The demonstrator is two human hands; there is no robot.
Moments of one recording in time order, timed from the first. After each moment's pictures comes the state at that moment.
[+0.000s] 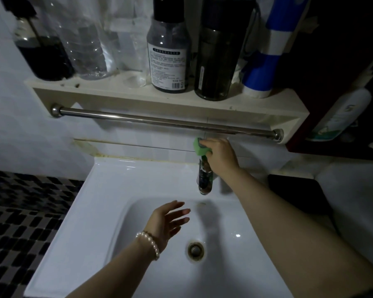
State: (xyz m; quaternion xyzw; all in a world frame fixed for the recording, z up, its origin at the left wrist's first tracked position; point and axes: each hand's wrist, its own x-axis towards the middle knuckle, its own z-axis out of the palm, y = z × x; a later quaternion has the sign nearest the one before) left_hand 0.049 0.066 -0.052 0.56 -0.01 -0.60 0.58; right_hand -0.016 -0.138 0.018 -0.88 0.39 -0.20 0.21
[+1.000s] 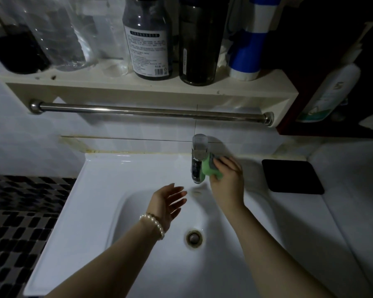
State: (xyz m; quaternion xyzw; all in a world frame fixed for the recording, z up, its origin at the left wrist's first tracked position) left_hand 0.044 0.042 -0.048 0.56 0.03 -0.58 0.59; right_hand -0.079 -0.068 -0.027 -0.79 0.46 -0.35 0.21
